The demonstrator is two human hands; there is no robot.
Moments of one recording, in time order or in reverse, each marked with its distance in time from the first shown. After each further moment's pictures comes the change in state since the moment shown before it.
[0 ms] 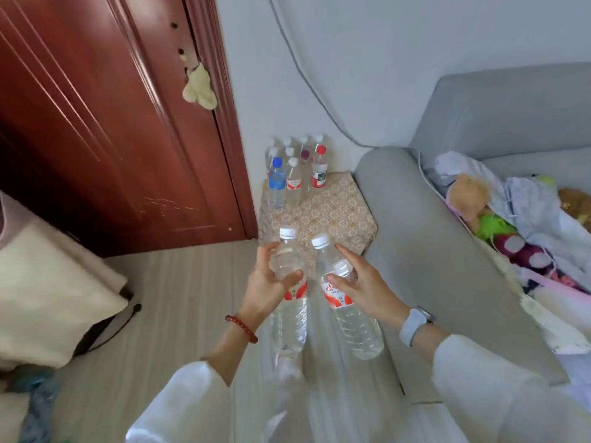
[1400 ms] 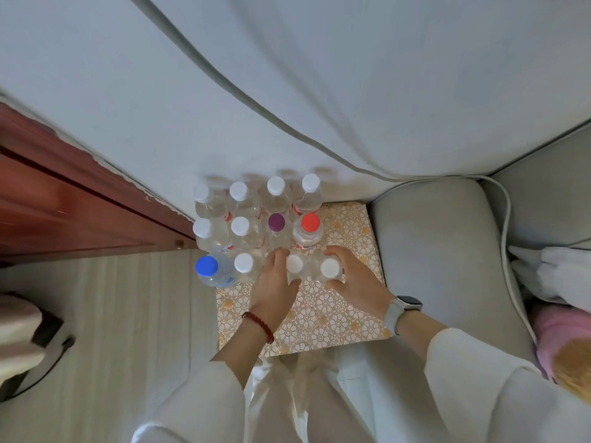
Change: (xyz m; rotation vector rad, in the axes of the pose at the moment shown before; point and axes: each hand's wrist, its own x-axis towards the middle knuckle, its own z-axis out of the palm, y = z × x) left_hand 0.530 -0.087 0.138 0.537 -0.101 -0.192; right_hand 0.528 0.208 -0.093 -0.168 -0.303 0.071
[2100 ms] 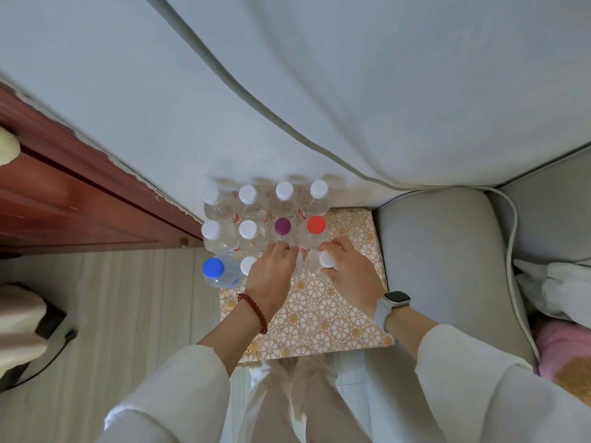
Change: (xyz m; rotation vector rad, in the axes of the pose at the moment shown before) left_hand 0.018 0.006 -0.029 0.483 -0.070 0.172; right_hand 0.024 -0.025 -0.002 -0.331 0.095 -0.013
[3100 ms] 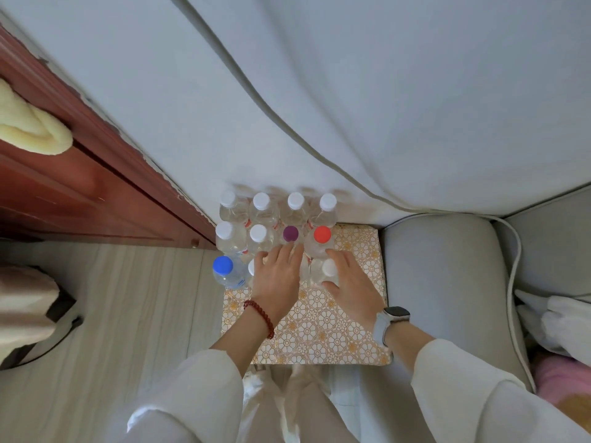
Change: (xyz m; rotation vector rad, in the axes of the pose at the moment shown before) left_hand -0.007 0.009 0.004 0.064 0.123 -0.090; right_hand -0.009 -0.003 -0.007 0.073 -0.056 -0.022
